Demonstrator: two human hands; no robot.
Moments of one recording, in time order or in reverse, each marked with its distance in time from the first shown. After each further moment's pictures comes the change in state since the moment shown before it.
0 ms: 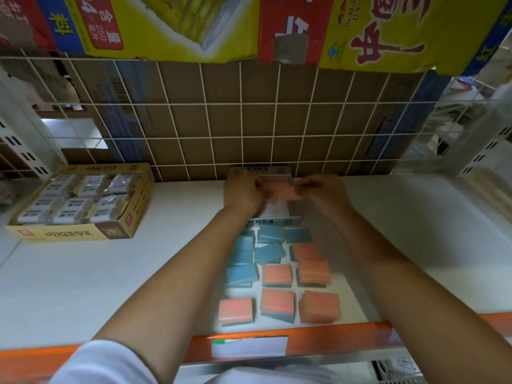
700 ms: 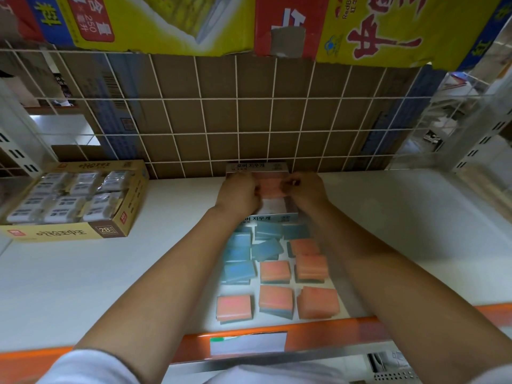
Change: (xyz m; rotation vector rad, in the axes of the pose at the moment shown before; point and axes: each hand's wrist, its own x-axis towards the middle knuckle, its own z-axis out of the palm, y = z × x) left_hand -0.007 -0.009 -0.004 0.165 -0.064 0.235; right_hand 0.026 0.018 0.034 -0.185 0.026 0.033
